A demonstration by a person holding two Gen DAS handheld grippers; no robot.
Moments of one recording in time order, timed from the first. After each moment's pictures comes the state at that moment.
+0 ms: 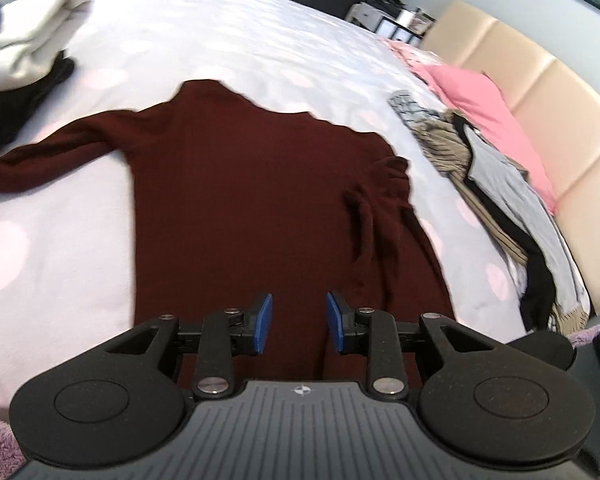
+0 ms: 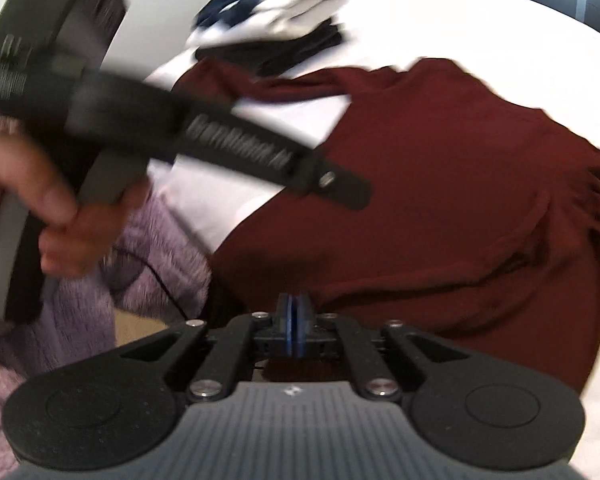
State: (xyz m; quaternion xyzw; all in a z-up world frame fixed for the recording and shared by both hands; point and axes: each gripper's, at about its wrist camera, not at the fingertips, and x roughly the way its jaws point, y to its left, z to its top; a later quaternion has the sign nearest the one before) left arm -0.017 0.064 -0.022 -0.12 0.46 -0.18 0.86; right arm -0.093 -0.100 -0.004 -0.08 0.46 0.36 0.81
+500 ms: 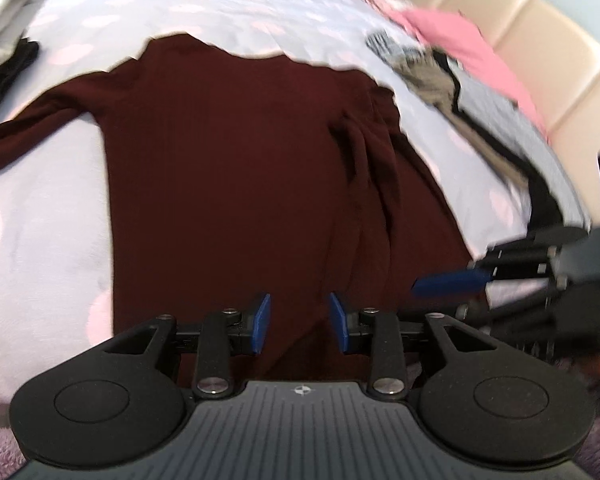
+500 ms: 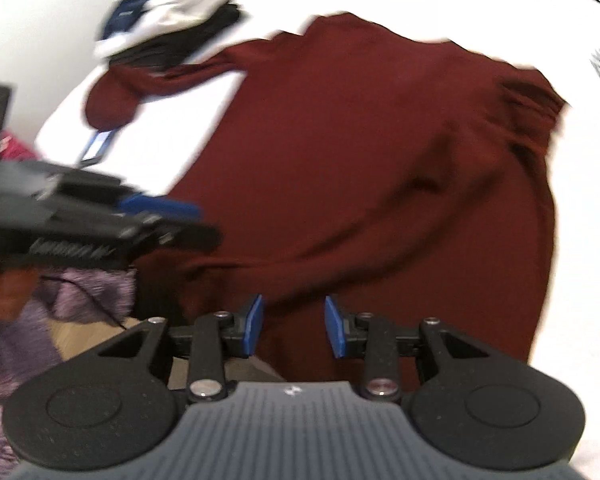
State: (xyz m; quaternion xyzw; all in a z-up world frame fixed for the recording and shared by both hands) left arm -0.027 0.040 -0.057 -0.03 0.50 -0.23 0.83; right arm -0.063 -0.171 -0.031 -0.01 0.52 0.23 0.82
